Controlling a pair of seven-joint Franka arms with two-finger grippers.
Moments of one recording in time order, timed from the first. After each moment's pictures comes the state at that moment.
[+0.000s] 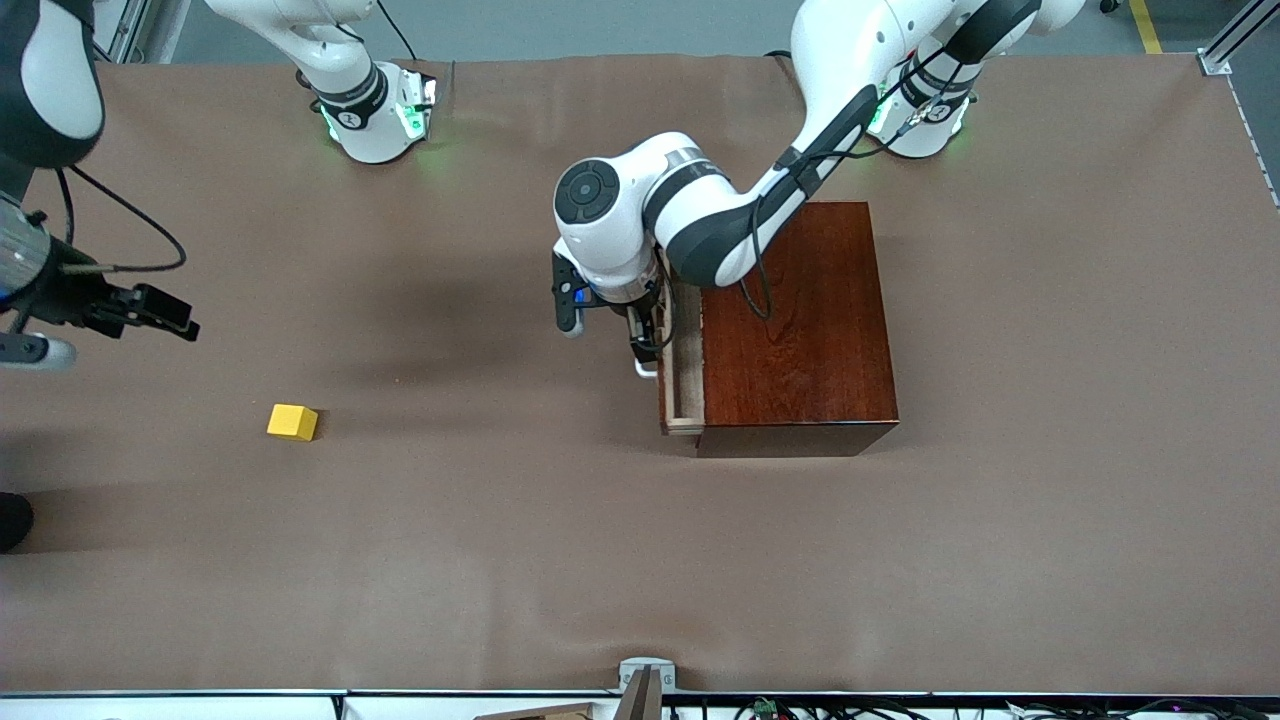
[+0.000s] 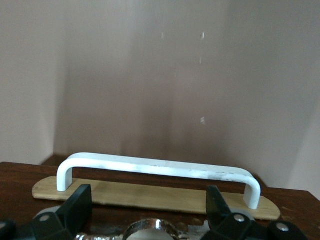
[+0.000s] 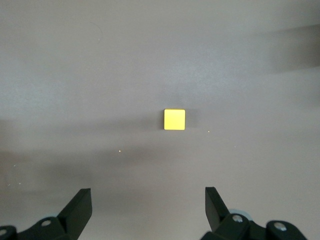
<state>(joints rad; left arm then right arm) -0.59 0.74 -0.39 -1.26 0.36 1.77 0.44 -0.03 0.00 -0.04 -1.76 0.05 1.78 -0.01</state>
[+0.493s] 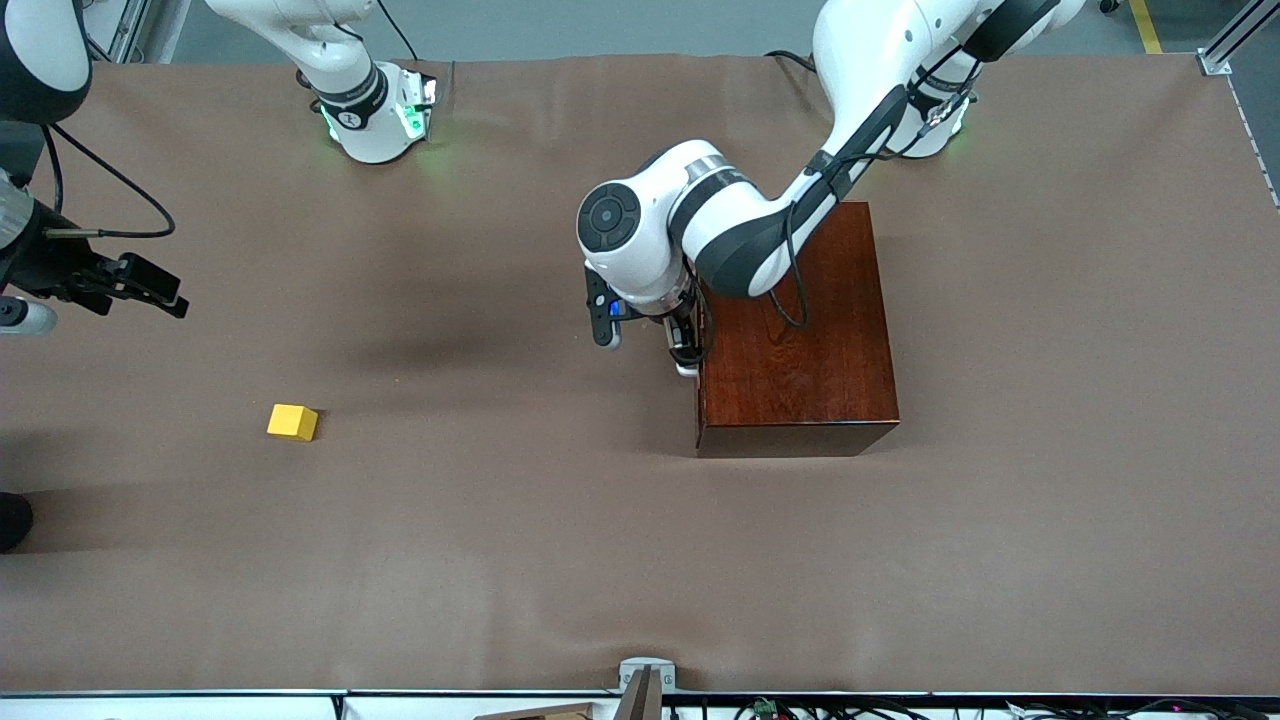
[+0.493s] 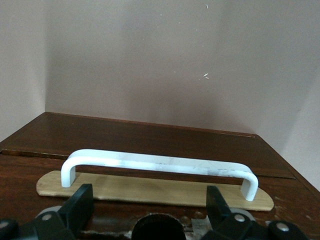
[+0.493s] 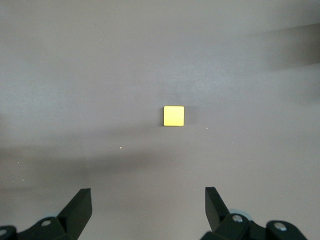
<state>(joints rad) -0.55 0.72 -0.39 -1.27 0.36 1.68 0.47 -0.04 -0.04 -0.04 -1.79 0.05 1.78 -0.01</state>
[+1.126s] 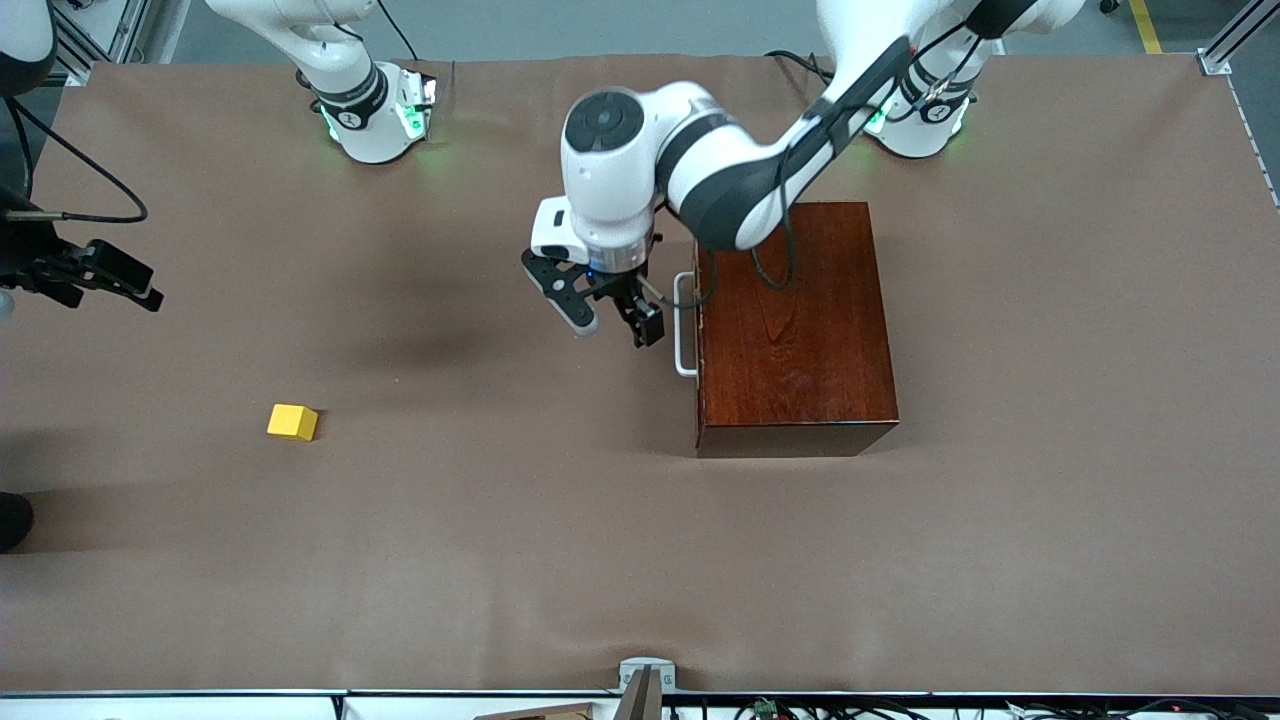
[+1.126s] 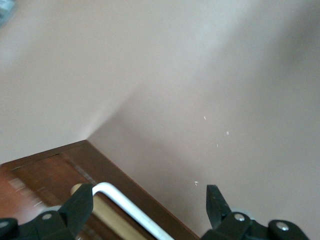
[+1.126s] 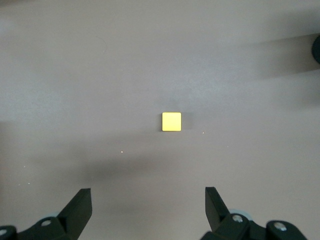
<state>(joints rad) -0.55 0.61 -0.44 -1.25 0.34 1.92 -0.17 -0.04 -0.04 -0.05 -1.71 0.05 1.74 -0.01</state>
